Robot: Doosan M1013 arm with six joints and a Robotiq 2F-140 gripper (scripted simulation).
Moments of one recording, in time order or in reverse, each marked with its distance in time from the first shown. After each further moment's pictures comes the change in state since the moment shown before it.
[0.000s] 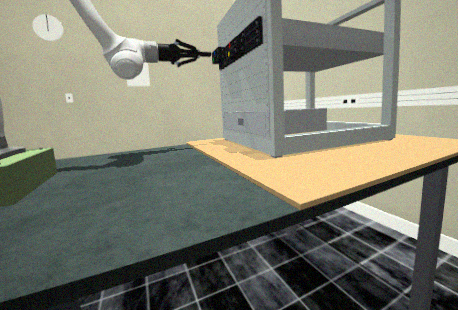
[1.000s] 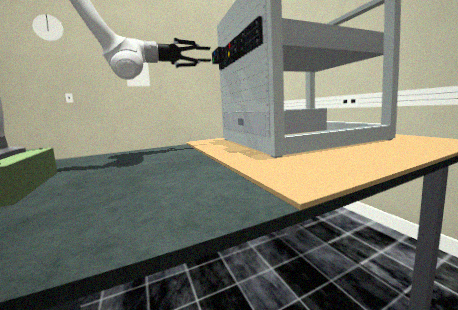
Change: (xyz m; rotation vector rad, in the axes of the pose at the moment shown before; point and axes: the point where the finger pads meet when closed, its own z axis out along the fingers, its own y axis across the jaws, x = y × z) arm 0.000 0.000 0.000 0.000 0.000 0.000
